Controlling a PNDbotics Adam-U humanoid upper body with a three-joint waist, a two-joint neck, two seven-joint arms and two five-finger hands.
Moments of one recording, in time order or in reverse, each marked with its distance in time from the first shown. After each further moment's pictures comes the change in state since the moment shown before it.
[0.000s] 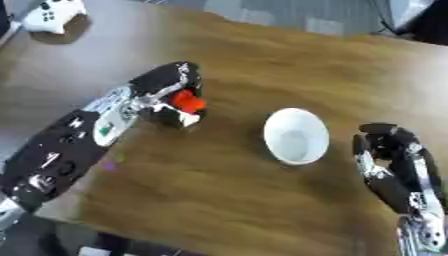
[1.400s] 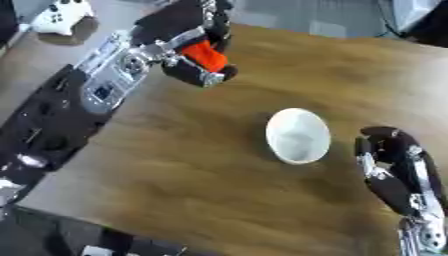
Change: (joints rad) left arm -0.136 0.037 -0.014 -0.475 0.108 0.171 -0.243; right arm 0.016 -0.019 -0.009 0.033 0.006 -0.001 -0.001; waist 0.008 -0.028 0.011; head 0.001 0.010
